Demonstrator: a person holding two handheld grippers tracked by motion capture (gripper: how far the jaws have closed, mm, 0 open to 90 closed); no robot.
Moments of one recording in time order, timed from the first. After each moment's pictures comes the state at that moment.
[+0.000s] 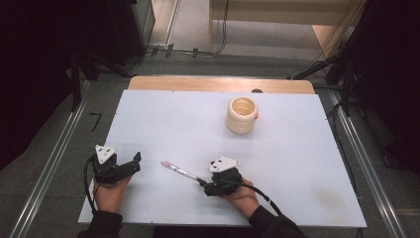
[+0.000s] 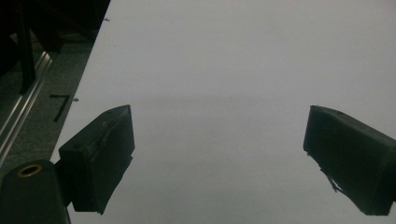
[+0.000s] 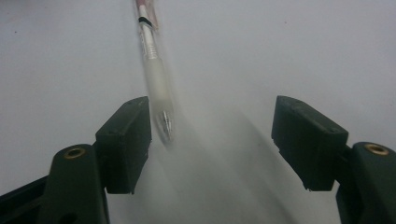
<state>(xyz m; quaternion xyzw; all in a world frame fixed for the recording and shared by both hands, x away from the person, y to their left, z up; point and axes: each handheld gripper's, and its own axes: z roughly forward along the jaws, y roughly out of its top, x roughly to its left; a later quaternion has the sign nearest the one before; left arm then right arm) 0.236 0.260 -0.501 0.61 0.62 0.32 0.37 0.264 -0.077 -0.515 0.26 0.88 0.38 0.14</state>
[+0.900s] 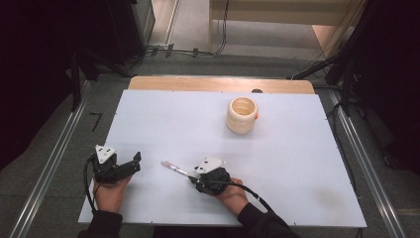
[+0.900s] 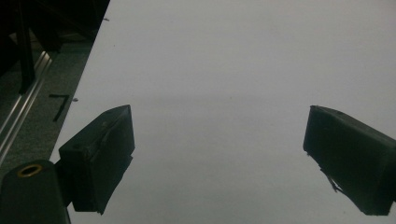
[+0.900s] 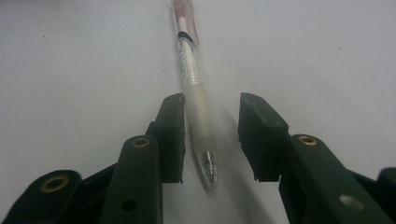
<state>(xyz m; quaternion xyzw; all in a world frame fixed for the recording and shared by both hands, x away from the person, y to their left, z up) 0.236 0.259 -0.501 0.61 0.63 0.32 0.37 0.265 -0.048 -0.518 0.22 0.89 0.38 0.13</state>
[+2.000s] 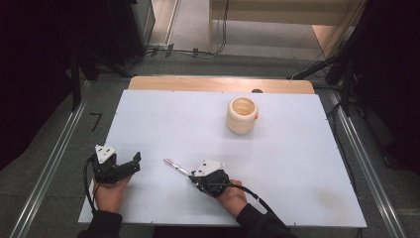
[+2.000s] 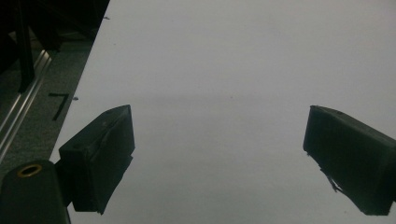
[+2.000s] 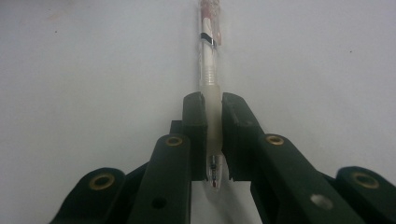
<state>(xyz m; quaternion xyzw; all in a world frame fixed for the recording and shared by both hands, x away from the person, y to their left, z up) 0.236 0.261 -0.502 0.61 0.63 0.32 0.37 0.261 -0.046 -0.520 0.20 0.89 0.38 0.13</state>
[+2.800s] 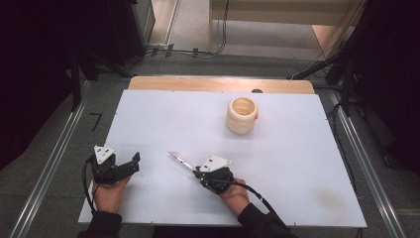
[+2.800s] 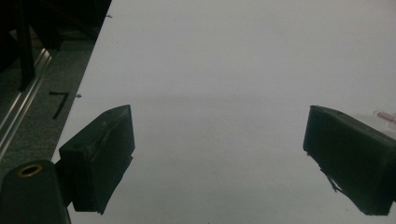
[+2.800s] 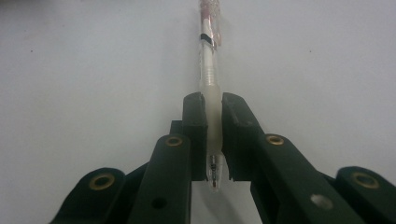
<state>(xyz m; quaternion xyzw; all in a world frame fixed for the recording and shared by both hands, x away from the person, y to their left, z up) 0.235 0.263 -0.502 0.61 0.63 0.32 0.37 0.267 -0.057 -0.516 0.24 0.88 0.40 0.14</state>
